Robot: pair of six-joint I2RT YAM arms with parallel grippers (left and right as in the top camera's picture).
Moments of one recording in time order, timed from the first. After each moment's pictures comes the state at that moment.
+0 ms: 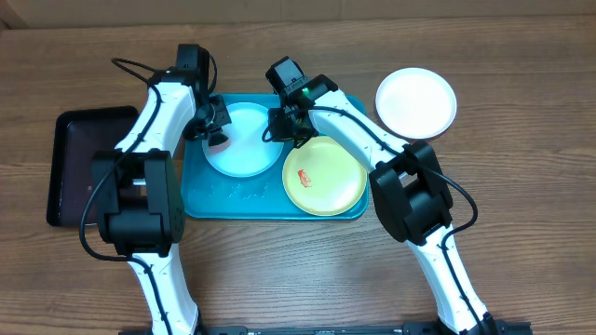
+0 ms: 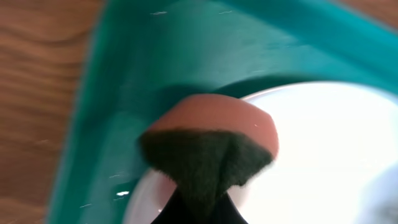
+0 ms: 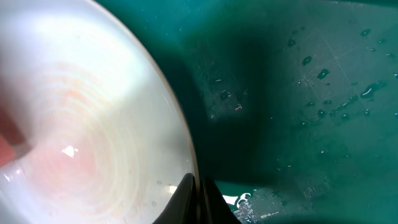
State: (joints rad) left arm -0.04 2.15 1.65 -0.85 0.04 -0.41; right arm 0.60 2.45 2.08 -0.88 -0.15 0.47
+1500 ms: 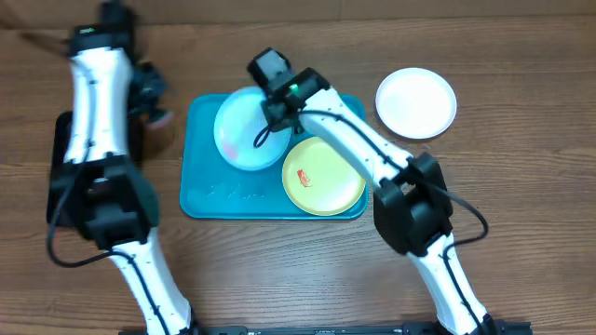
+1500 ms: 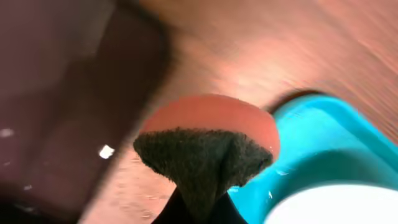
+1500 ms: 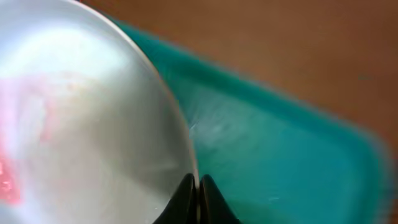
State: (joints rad) left arm 0.22 2.24 2.16 -1.34 -0.05 -0.46; right arm 0.69 2.37 2.20 -0.97 0.28 0.22
